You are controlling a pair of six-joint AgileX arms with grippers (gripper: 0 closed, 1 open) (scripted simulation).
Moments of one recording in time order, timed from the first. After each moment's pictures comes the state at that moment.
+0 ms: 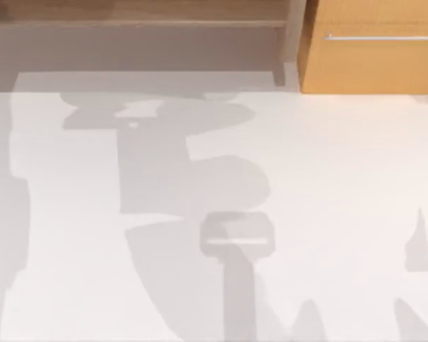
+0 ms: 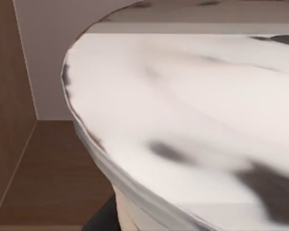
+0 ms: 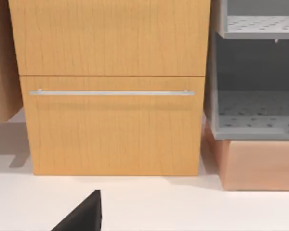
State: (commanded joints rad) left arm 0.23 1.83 1.43 0.17 0.26 0.06; right arm 0.00 0.00 0.00 0.00 0.00 0.00
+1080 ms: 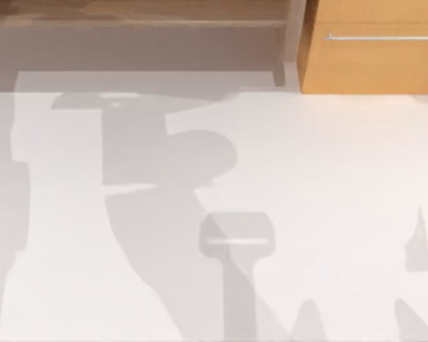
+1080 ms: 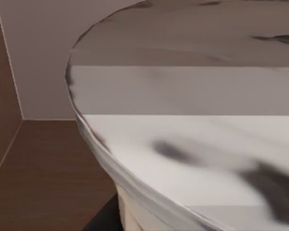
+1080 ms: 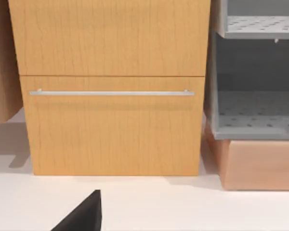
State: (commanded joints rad) left arm 0.20 1.98 1.51 0.25 0.24 0.05; right arm 0.00 0.00 0.00 0.00 0.00 0.00
